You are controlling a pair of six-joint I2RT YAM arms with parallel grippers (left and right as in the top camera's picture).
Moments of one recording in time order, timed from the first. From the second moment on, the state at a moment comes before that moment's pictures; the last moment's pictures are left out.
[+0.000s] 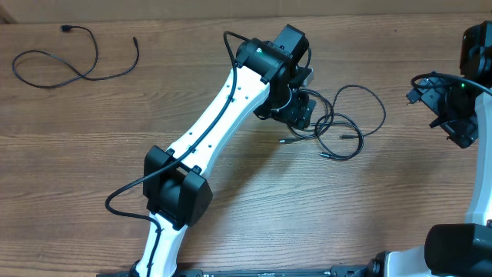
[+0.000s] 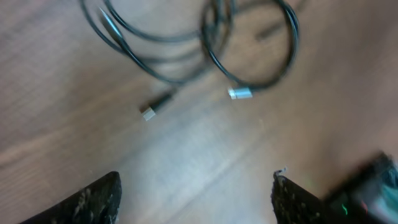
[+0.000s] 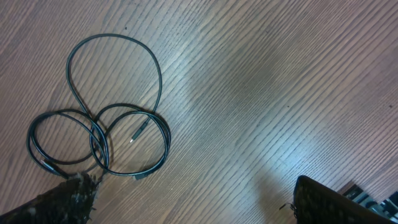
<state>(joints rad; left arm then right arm) -0.62 2.19 2.19 -1.34 0.29 -0.22 -0.23 1.65 1.79 -1.52 0.08 0.62</state>
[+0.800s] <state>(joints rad) -0.62 2.45 2.19 -1.05 0.14 -0.51 -0.23 1.65 1.79 -1.52 0.08 0.62</state>
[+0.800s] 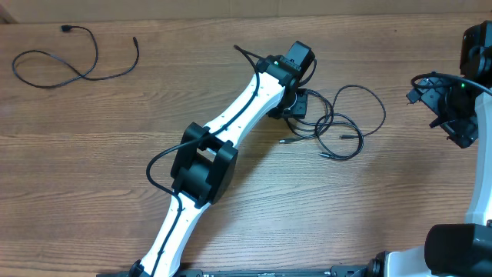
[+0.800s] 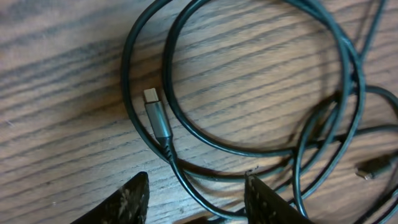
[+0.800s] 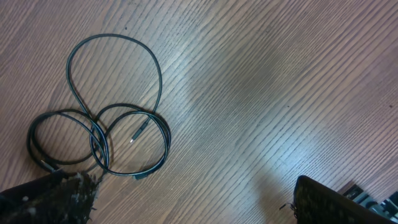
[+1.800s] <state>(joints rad) -0.63 2.52 2.19 -1.06 0.02 -0.57 -0.23 1.65 1.79 -1.52 0.08 0.62</state>
